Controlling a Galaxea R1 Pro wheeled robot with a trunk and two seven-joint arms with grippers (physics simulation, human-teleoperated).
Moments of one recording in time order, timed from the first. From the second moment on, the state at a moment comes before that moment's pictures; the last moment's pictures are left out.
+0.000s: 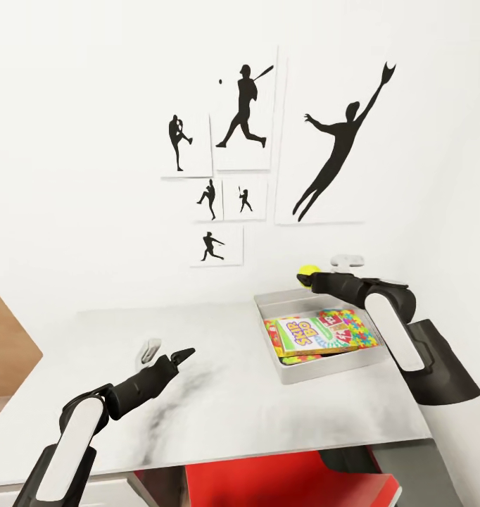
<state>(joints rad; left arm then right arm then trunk) -0.27 0.02 0.06 -1.54 1.09 0.82 0.10 -0.80 -0.26 0.27 -1.54 -0.73 0.88 -0.26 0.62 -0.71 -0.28</state>
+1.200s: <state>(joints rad) -0.27 0.02 0.11 -1.56 1.10 0.82 0.09 -1.06 -0.17 0.27 -0.66 -0.73 0.64 -0.24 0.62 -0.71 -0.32</state>
